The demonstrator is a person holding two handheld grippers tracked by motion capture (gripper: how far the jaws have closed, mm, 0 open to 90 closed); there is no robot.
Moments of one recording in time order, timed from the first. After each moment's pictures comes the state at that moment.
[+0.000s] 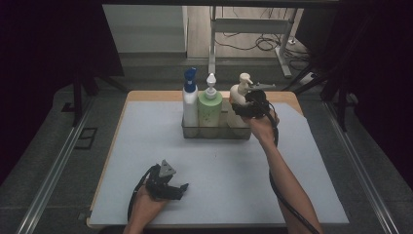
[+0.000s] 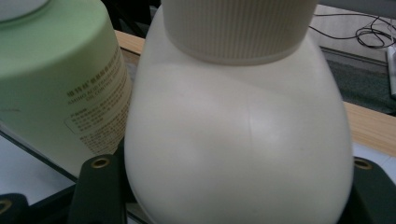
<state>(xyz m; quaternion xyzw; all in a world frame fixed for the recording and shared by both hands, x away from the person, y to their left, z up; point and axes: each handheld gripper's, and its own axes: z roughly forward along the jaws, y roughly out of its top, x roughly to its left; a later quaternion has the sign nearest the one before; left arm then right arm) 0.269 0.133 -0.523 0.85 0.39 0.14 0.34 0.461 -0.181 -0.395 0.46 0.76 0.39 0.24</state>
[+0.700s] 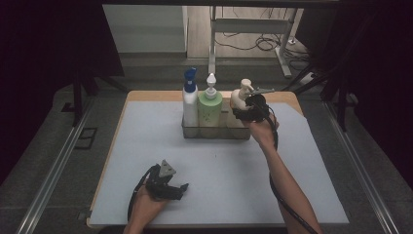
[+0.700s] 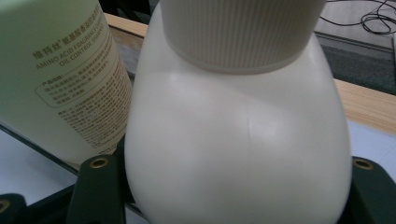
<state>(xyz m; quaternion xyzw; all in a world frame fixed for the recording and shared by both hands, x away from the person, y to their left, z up) 0.269 0.132 -0.524 0.84 0.39 0.14 0.34 0.462 -0.185 -0.411 0.47 0.76 0.38 0.23</state>
